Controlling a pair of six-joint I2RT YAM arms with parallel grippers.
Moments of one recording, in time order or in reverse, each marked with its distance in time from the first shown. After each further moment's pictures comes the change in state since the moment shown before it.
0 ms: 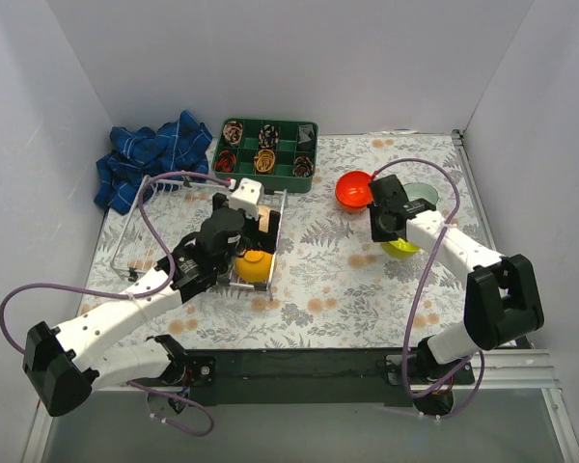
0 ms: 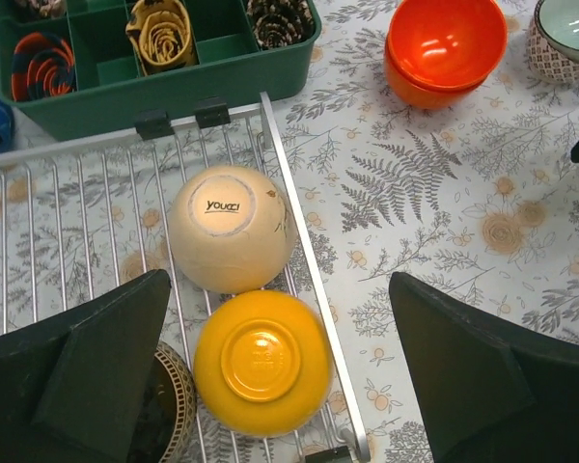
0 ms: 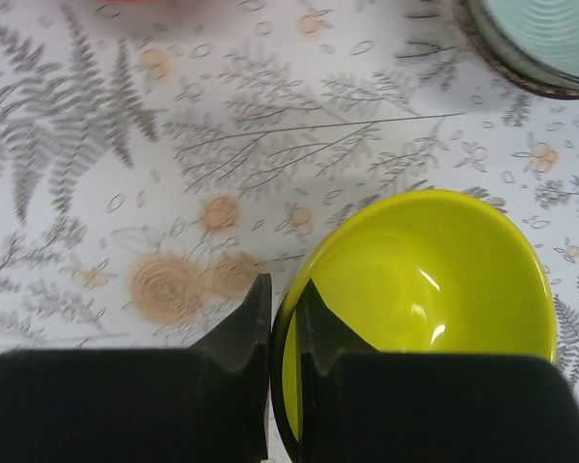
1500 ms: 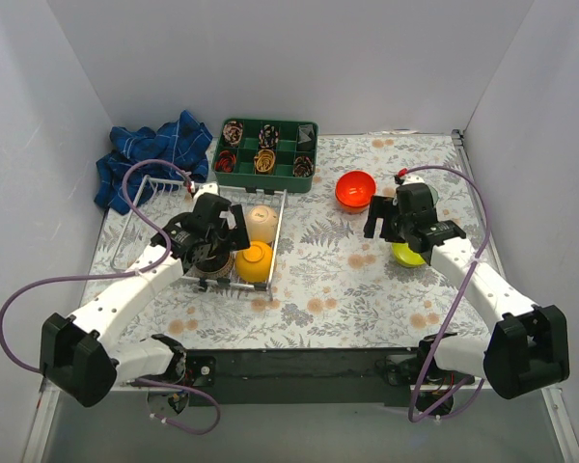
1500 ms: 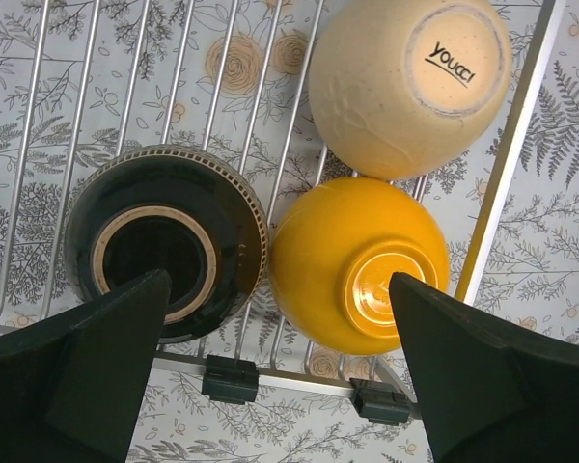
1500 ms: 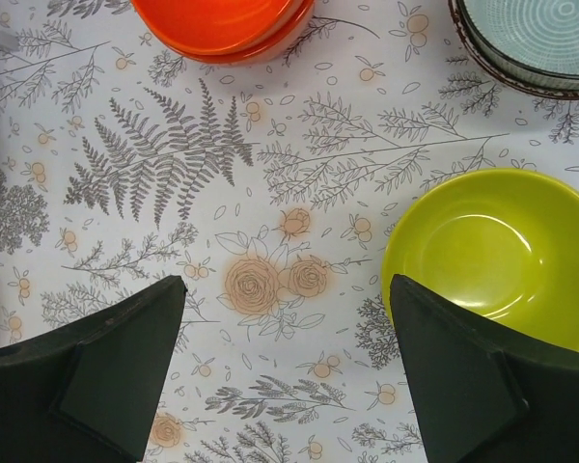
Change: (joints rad) left arm 0.287 0.124 0.090 -0.476 0.095 -0.435; right arm -0.088 -0.267 -0.179 0.182 -0.136 0.126
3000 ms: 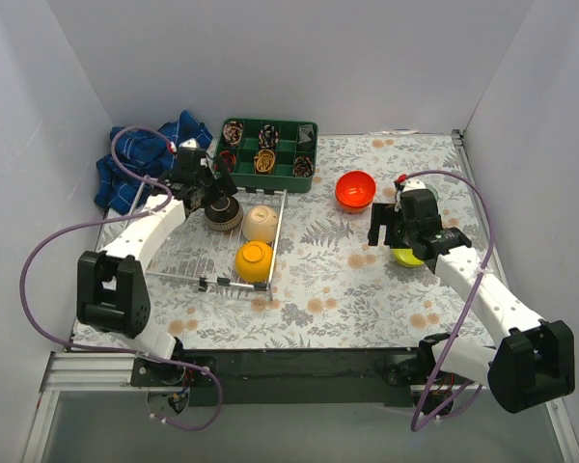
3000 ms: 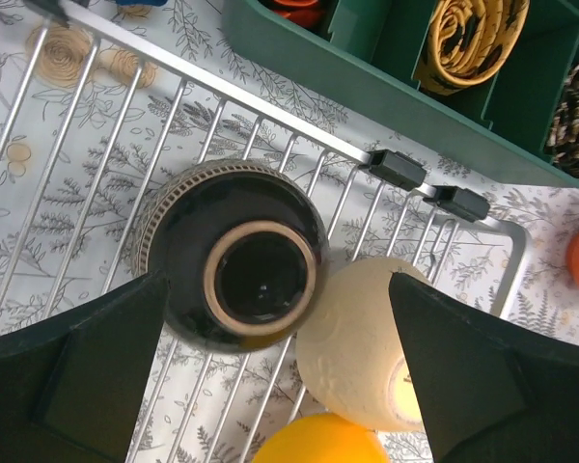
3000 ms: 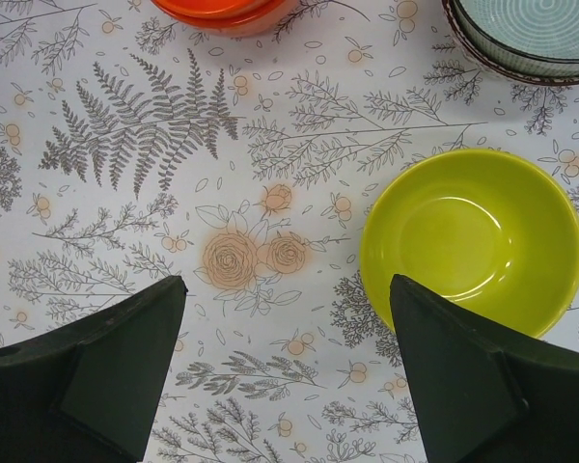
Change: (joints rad) left arm 0.312 0.414 0.274 0.259 0.182 0.042; right arm 0.001 -0.076 -0.039 -0.034 -0.008 -0.082
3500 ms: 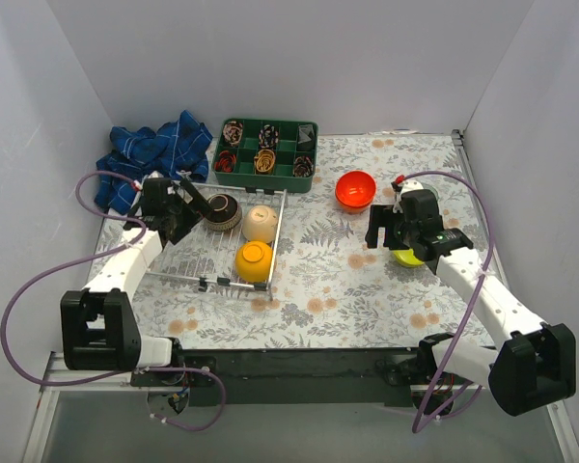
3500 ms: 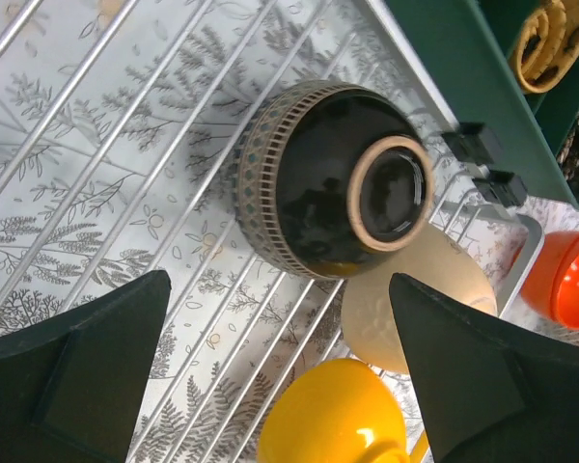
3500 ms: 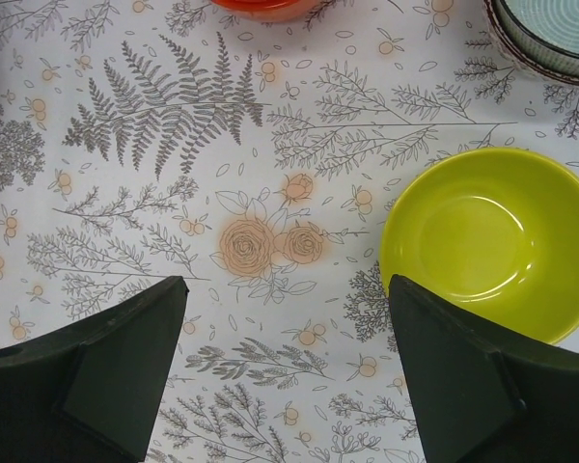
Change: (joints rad) left arm 0.161 -0.254 -0.301 0.056 0.153 -0.171; right arm 0.000 -0.011 0.000 -0.015 -0.056 -0.023
